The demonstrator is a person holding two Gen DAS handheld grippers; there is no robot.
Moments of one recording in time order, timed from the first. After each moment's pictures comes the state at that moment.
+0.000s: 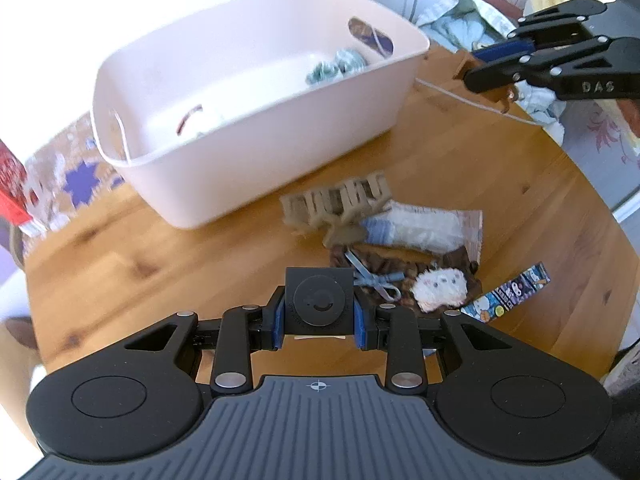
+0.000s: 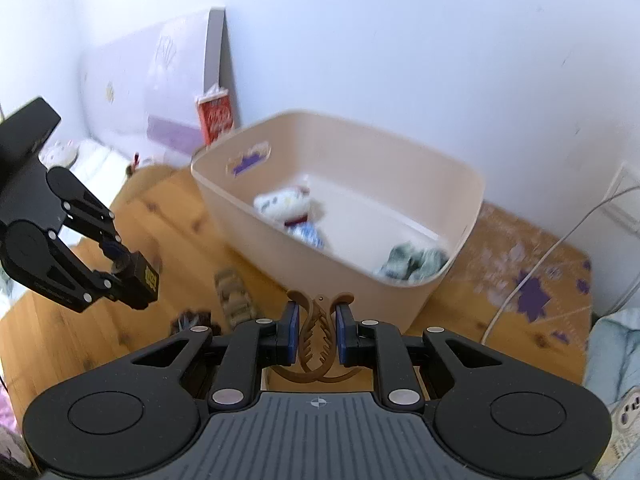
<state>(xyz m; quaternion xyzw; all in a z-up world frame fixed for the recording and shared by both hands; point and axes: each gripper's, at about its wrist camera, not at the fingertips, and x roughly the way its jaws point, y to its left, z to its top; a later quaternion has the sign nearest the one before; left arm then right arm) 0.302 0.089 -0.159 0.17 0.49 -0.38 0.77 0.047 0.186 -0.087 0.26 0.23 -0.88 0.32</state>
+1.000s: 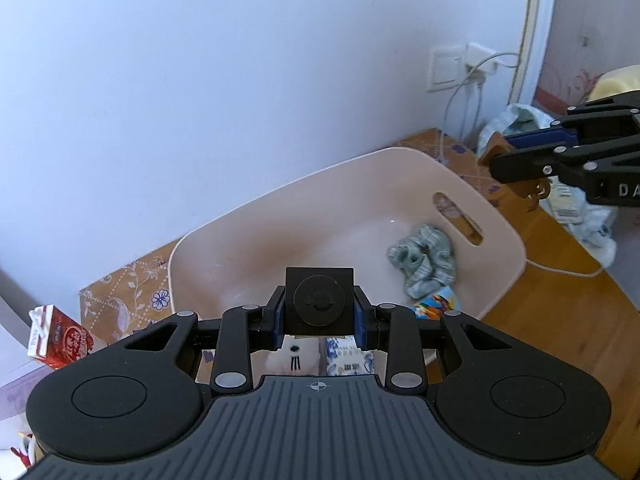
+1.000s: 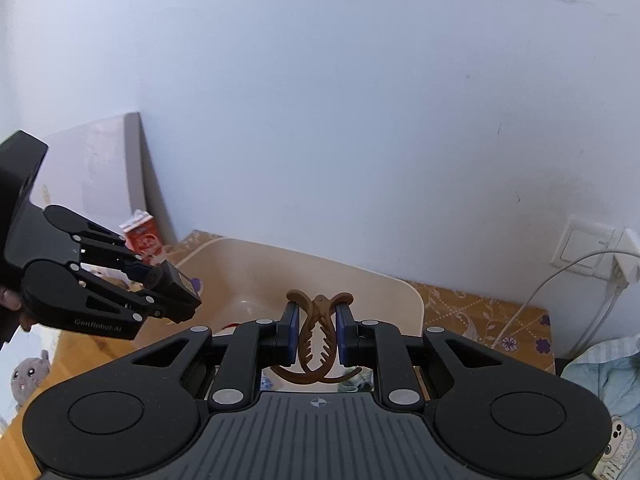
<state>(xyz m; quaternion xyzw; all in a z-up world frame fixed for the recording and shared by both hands) 0.422 0.040 -0.086 0.15 0.39 -0.34 0.84 -0.027 0.143 -0.025 0.20 0.17 -0.93 0.26</state>
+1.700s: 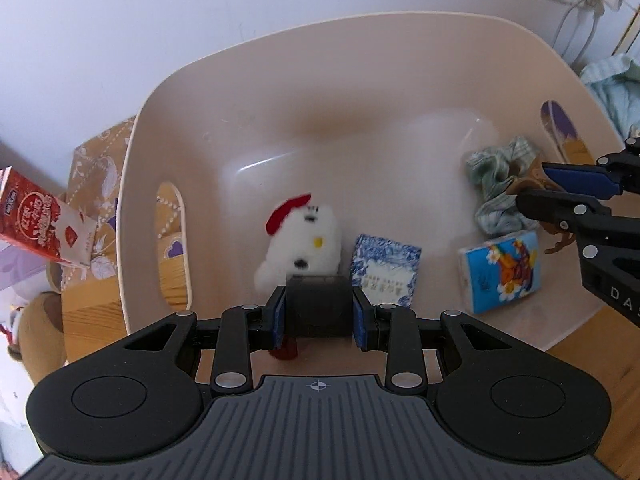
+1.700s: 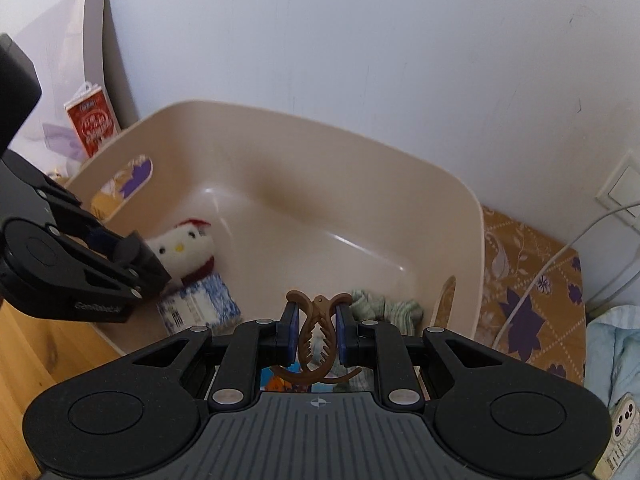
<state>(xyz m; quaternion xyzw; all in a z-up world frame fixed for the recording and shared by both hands) 0.457 0.011 -0.175 0.16 0.55 -0.21 0.79 -0.086 0.094 -0.124 0.32 0.26 -0.89 0.22</state>
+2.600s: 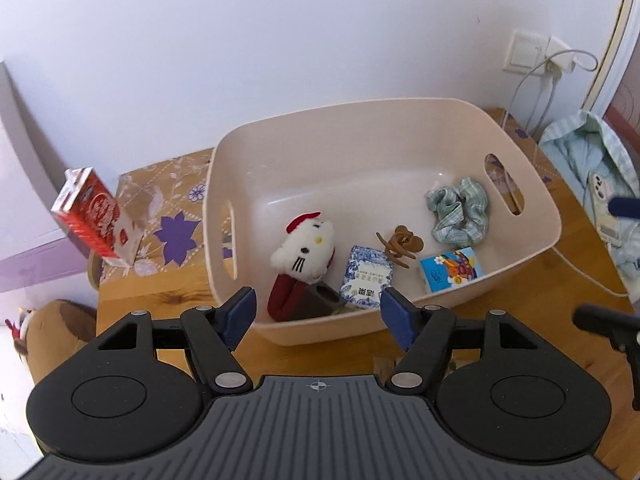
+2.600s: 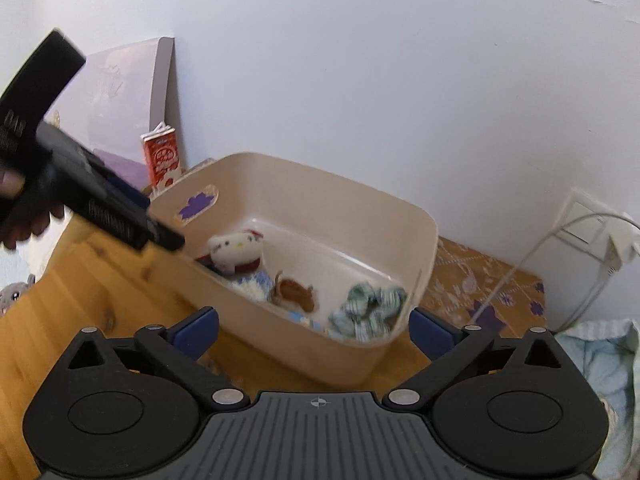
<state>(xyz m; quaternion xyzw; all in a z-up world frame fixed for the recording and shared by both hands) 0.379 0.072 -0.107 0.10 0.45 -0.22 0.86 0.038 0.153 -0.099 0.20 0.26 -0.90 0.28</state>
